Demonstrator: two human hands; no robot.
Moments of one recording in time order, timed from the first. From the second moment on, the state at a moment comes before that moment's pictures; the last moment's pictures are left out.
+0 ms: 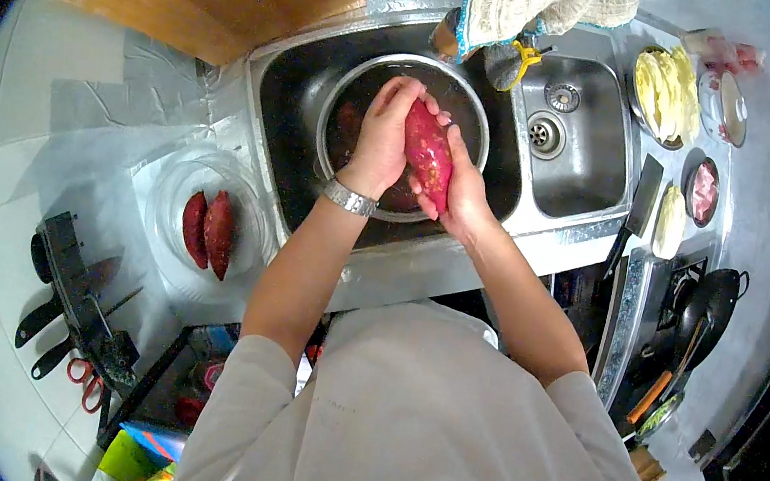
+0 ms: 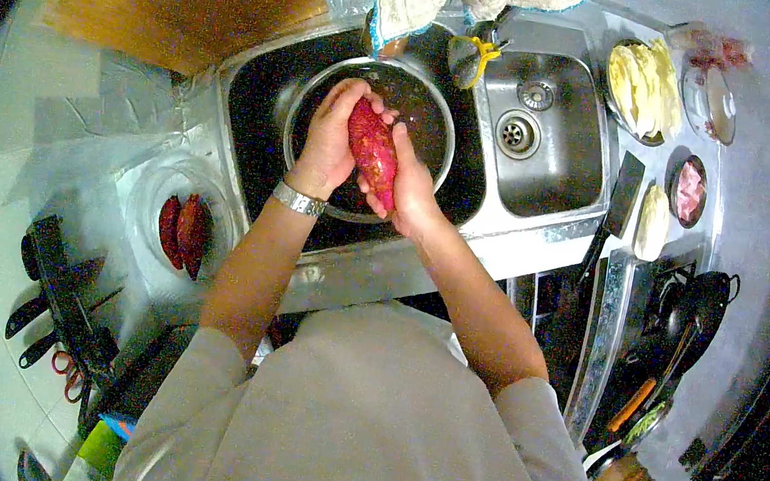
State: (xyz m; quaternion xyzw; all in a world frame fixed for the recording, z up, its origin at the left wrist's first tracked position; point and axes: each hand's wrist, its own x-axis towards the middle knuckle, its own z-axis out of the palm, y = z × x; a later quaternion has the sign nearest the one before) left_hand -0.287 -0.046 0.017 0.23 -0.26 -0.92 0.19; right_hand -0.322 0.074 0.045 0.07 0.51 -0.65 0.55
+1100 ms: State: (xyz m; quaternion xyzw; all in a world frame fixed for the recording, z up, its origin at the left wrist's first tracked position) left_hand -0.258 -0.028 0.032 0.32 -0.44 -0.81 0.22; right_hand -0.316 0.085 0.059 -0.05 0.67 -0.54 0.51
